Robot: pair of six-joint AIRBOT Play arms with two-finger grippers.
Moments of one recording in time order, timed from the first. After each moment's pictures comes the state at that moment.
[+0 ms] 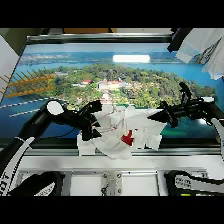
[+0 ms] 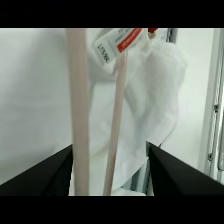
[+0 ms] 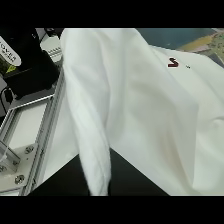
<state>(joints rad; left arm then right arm) -0.33 -1.14 0.85 0.81 -1.22 -0.38 -0.27 -1.43 0.91 -0.33 1.80 -0.21</state>
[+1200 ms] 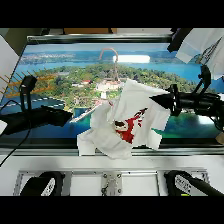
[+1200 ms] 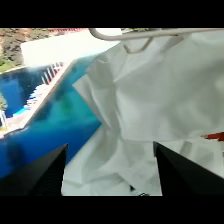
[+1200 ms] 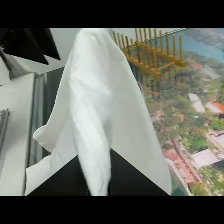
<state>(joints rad) 0.00 -0.68 0.85 1.02 -1.17 -1.27 -0.27 -1.19 0.91 -0.05 1.59 -0.08</state>
